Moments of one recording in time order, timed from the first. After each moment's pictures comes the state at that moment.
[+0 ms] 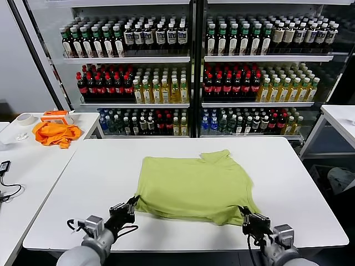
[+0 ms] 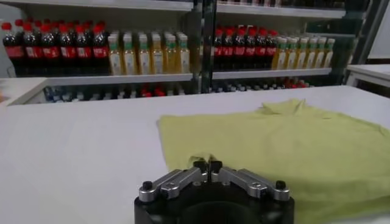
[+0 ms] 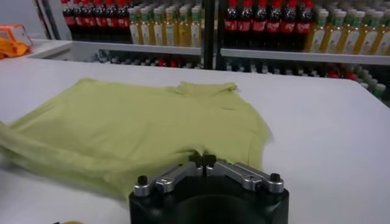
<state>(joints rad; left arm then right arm) 1.33 -1.04 -0.32 -2.03 -0.55 0.44 -0.12 -1.46 1.00 0.43 2.17 0.57 -0.56 0.21</state>
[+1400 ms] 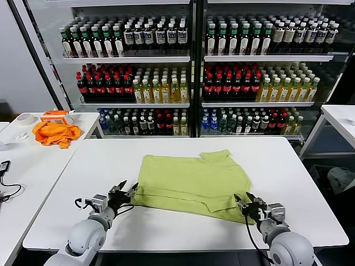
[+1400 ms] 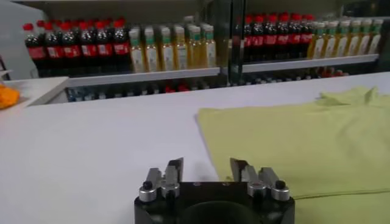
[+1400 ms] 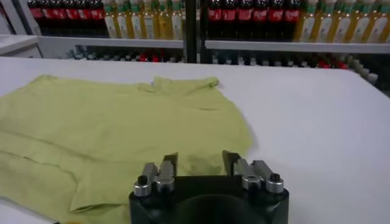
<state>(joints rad) 1.16 -1.03 -0.31 -1.78 -0.51 0.38 -0.08 -1.39 1.01 0.45 2.07 0.57 -0.56 0.19</state>
